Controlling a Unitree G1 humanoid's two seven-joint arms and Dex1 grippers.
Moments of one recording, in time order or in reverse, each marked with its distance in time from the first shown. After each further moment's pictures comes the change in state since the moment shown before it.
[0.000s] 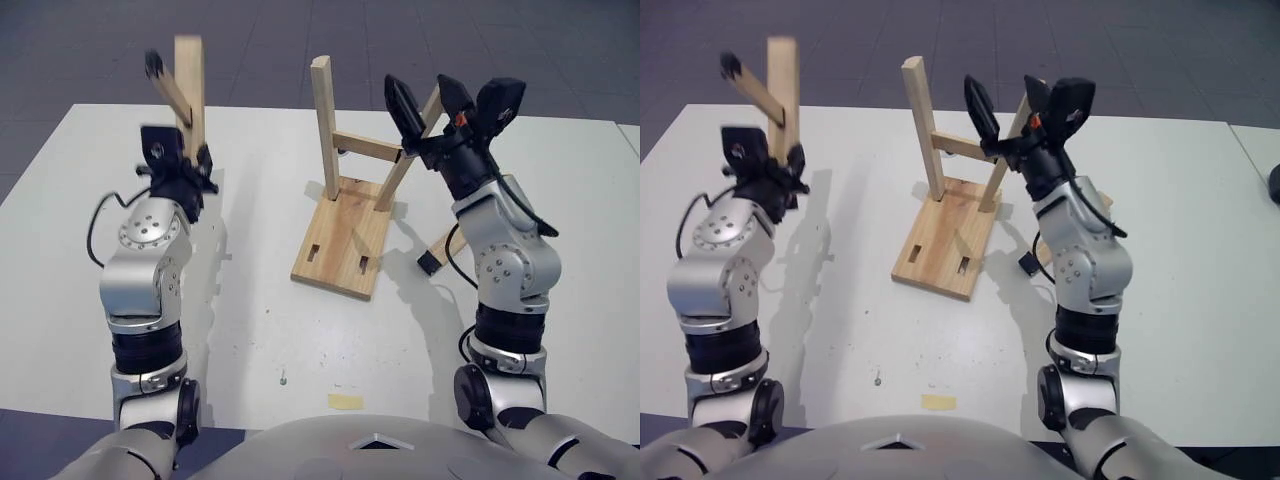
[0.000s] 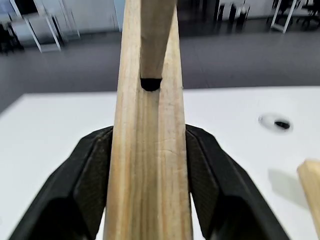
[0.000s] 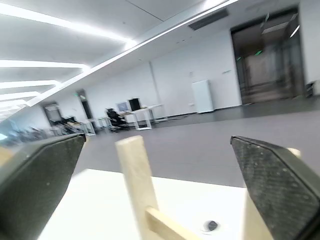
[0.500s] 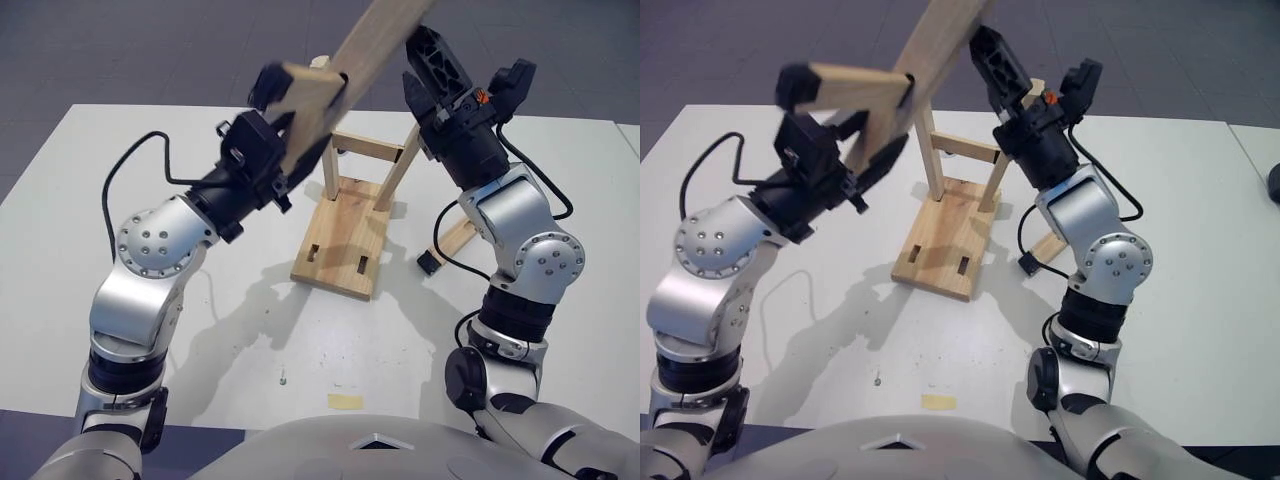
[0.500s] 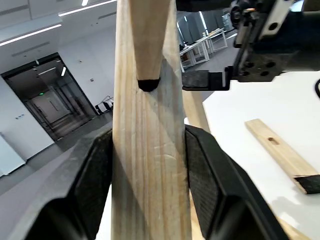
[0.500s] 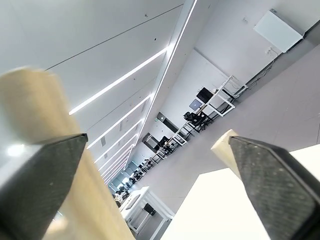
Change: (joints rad) left arm 0.058 0.156 -0.258 -0.280 -0.098 -0.219 -0.434; right arm -0.049 0.040 -0.115 0.014 0.742 0.214 -0.281
